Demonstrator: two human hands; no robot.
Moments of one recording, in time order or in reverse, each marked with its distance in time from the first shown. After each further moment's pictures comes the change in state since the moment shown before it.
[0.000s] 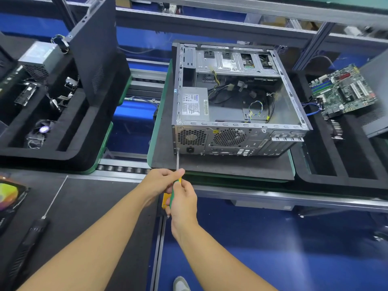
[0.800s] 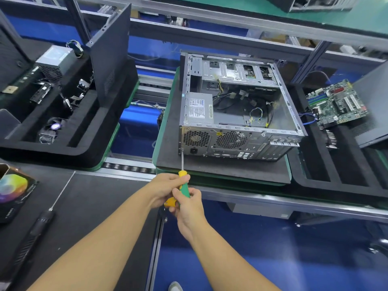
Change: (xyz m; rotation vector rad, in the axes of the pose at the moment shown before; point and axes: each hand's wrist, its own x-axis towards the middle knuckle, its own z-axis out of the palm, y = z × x) left_hand -0.017 -0.004 0.010 -0.276 -0.112 -0.117; right_hand -0.015 -0.002 -0.019 0.078 -0.069 0.125
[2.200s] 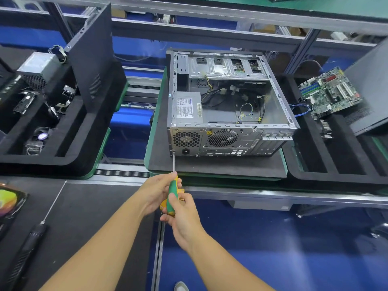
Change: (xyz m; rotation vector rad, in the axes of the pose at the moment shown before) left_hand 0.007 -0.004 -0.001 -0.236 0.061 0.042; right_hand -0.002 0.006 -0.009 0.067 -0.093 -0.002
